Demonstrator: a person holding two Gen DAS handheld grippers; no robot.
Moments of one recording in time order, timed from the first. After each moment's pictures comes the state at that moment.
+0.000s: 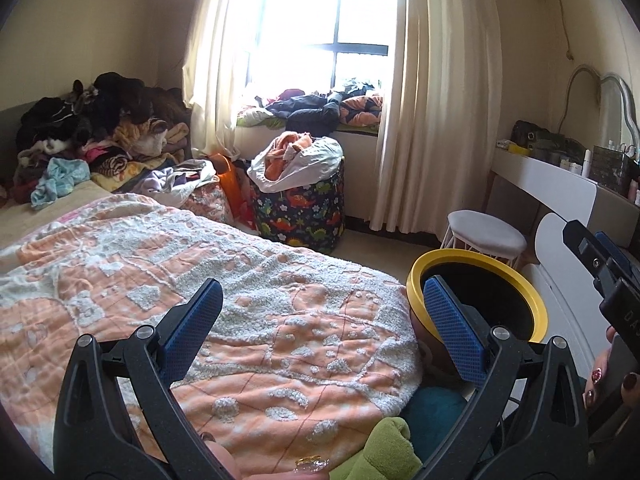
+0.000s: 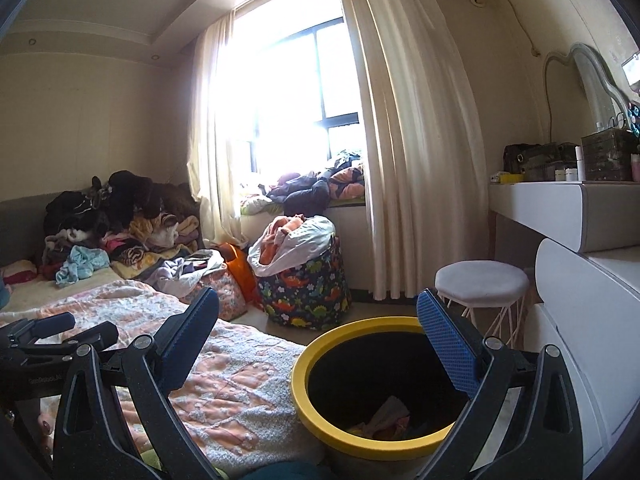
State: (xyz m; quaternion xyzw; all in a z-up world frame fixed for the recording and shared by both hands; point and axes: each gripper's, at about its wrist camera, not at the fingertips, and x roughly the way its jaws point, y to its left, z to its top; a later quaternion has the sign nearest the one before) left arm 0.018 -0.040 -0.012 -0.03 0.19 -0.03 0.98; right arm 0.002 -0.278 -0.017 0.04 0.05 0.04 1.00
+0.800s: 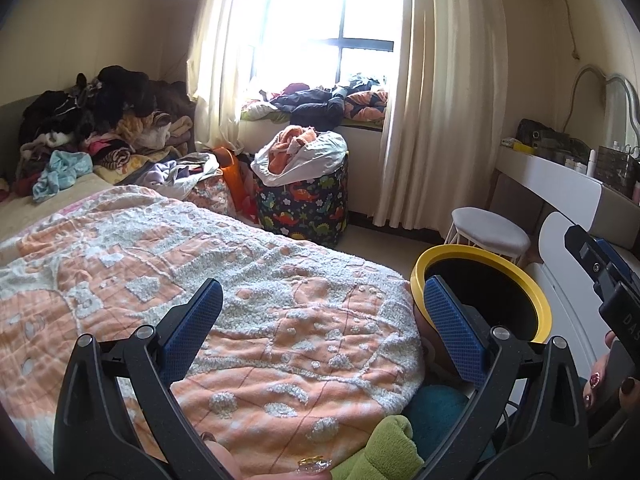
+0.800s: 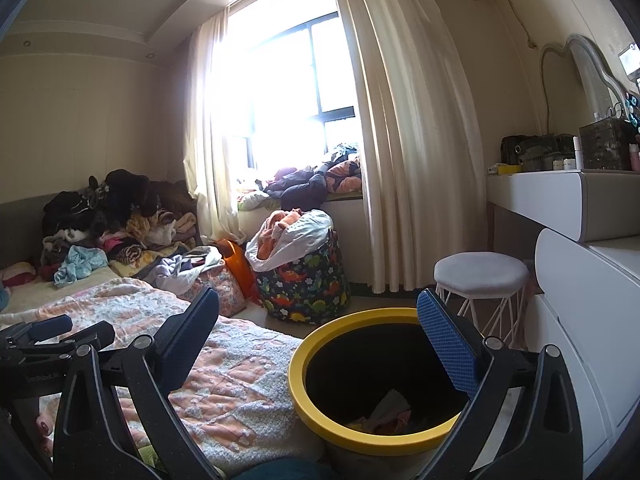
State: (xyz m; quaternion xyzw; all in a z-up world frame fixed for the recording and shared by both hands) left arm 0.022 -0.040 -0.021 -0.04 0.20 -0.03 0.98; right arm 0.002 -0.279 -0.025 0.05 0.06 0.04 1.00
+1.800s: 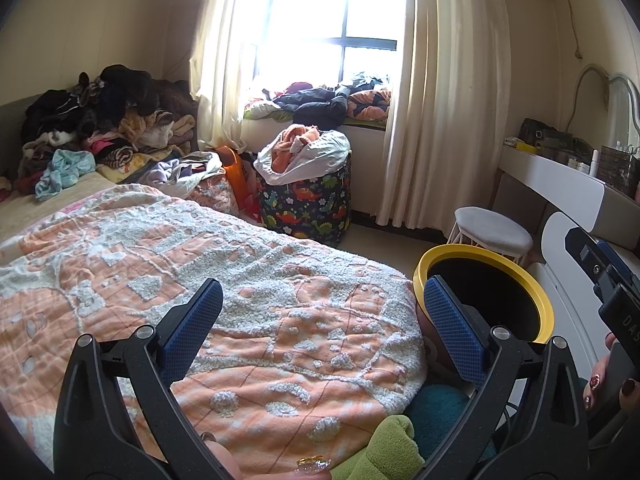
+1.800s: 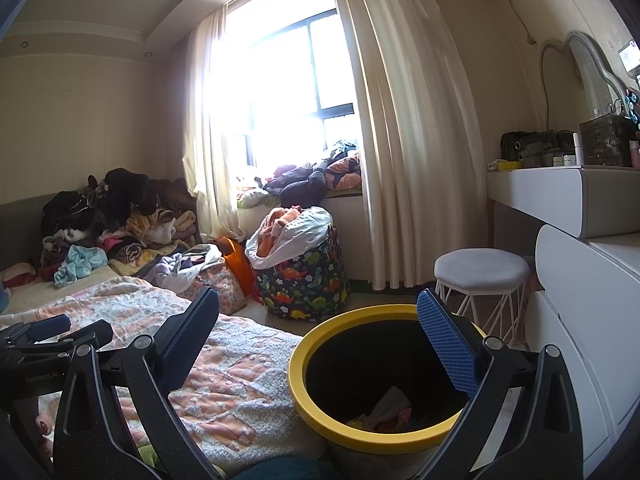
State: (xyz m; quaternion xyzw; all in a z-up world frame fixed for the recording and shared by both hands) left arm 0.023 -0.037 -0.020 -0.04 0.20 -0.02 0.98; right arm 0.002 -0.275 -0.030 0.05 0.07 0.04 1.00
